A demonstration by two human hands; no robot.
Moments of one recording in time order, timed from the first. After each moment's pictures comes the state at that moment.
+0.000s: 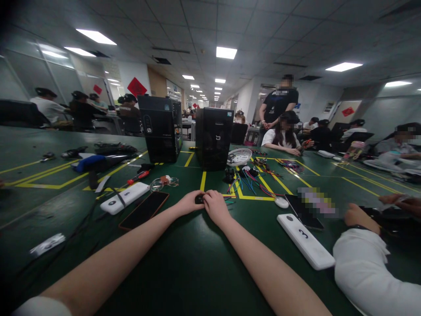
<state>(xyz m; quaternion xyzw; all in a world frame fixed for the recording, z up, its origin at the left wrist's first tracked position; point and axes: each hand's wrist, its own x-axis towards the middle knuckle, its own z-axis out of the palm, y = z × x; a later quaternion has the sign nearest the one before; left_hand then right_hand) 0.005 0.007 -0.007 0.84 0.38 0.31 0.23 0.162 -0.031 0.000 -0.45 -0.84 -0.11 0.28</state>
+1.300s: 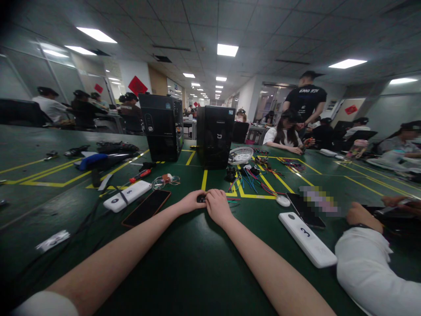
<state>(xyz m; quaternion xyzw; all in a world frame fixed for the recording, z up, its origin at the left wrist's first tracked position) 0.004 0.005 -0.004 0.85 0.37 0.29 0.24 0.160 -0.043 0.005 -0.45 -0.84 -0.12 0.28</state>
